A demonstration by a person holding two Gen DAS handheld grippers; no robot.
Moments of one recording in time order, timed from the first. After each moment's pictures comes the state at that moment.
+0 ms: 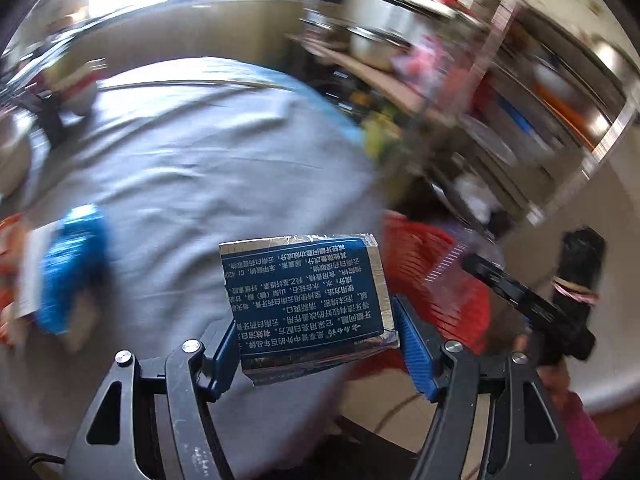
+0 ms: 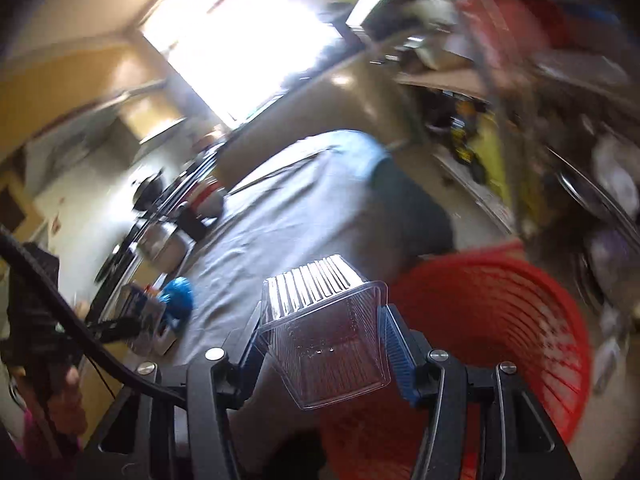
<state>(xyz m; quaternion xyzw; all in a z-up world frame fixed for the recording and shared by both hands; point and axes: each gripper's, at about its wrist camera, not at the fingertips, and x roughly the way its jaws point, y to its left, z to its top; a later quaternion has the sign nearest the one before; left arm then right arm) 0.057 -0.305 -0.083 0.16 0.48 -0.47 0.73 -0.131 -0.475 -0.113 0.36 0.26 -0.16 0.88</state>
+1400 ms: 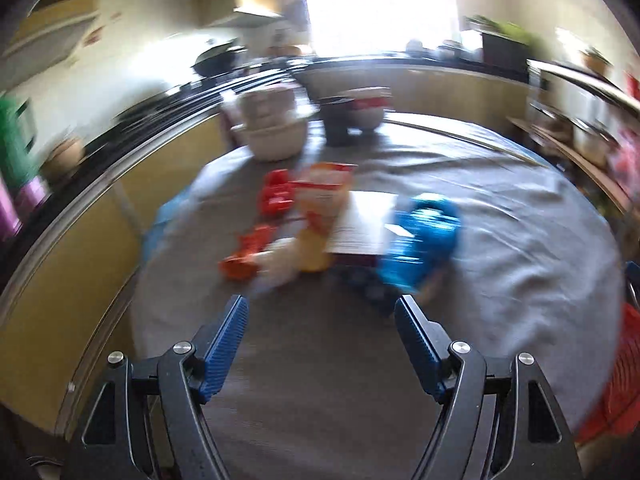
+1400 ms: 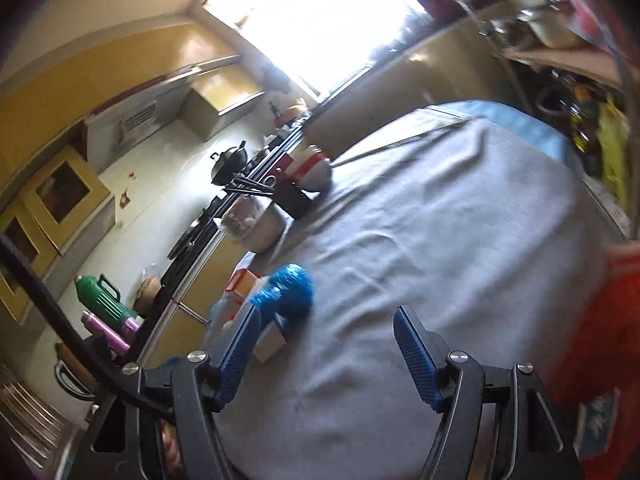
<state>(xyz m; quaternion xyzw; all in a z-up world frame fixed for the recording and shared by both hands) 0.125 -0.085 -0.100 0.11 0.34 -0.08 0.93 0.017 -0.368 -0.082 0.35 0.25 0.01 0.90</state>
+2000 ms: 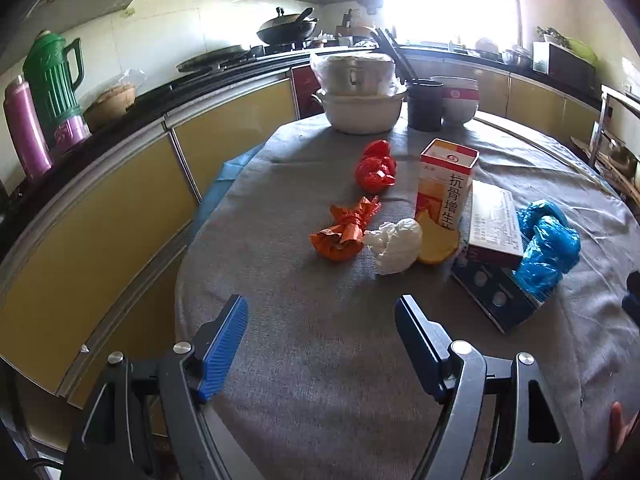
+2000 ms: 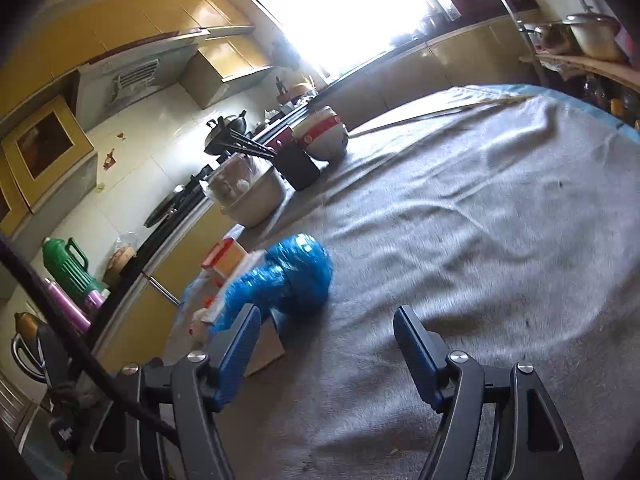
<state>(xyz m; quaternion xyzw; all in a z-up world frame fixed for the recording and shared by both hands) 0.167 -0.030 -0.130 0.07 0.37 0.00 0.93 0.096 -0.306 -0.132 0.30 0.28 0.01 0.91</state>
